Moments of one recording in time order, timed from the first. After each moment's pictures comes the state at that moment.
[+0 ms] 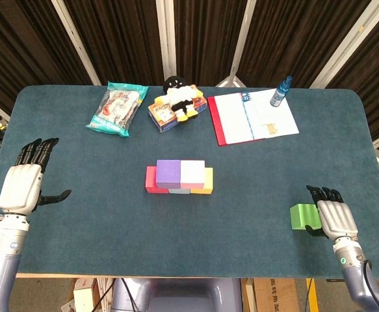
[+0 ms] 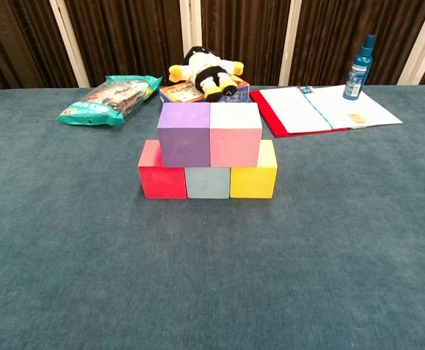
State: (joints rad) left arm -0.44 -1.05 -0.15 -2.13 1.09 1.46 0.37; right arm 0.39 -1.07 0.04 -1.88 -0.93 1.13 -0.39
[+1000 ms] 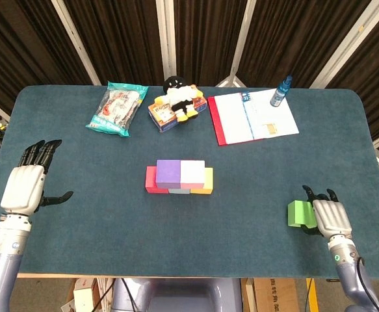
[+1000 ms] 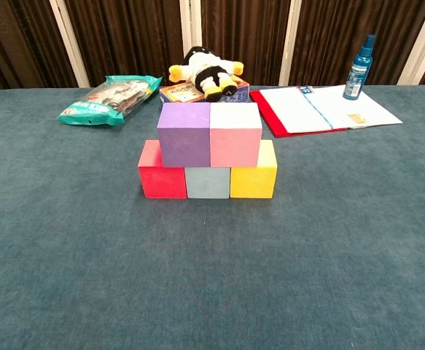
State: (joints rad) left arm -0.42 -1.05 -0.18 -2.13 1.10 1.42 0.37; right arm 0.40 -1.12 0.05 -1.84 -0.93 1.13 -0.40
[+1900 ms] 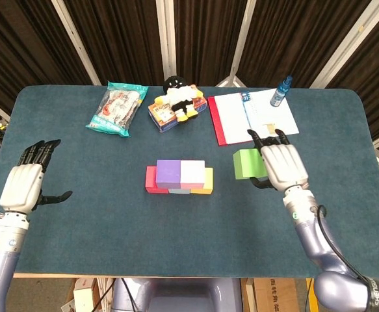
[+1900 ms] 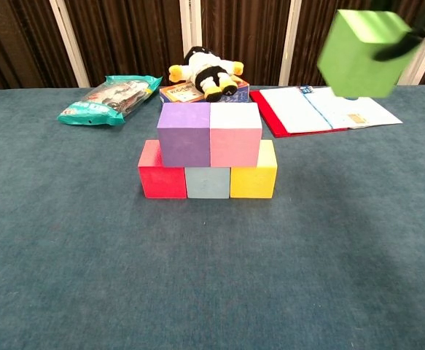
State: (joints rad) left arm -0.41 -1.02 -0.20 -2.12 1.07 1.36 0.31; right arm 0.89 -0.96 0.38 -2.22 -0.42 1.17 -0.70
